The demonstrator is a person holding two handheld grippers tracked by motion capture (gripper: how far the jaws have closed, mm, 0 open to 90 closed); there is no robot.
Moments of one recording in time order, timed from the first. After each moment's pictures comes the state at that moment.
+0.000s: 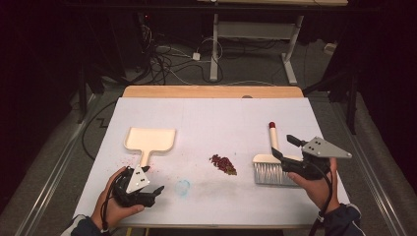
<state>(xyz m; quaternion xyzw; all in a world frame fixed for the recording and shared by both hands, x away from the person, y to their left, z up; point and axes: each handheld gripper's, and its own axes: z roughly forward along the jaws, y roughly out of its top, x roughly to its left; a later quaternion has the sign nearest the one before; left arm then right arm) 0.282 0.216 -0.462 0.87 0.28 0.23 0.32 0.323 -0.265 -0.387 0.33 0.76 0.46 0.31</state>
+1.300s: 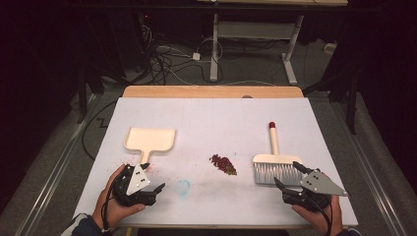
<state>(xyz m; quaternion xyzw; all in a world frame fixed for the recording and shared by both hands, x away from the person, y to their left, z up) 0.280 0.213 -0.457 0.86 0.28 0.26 0.34 0.274 -0.275 -0.442 0.33 0.77 0.42 0.35</state>
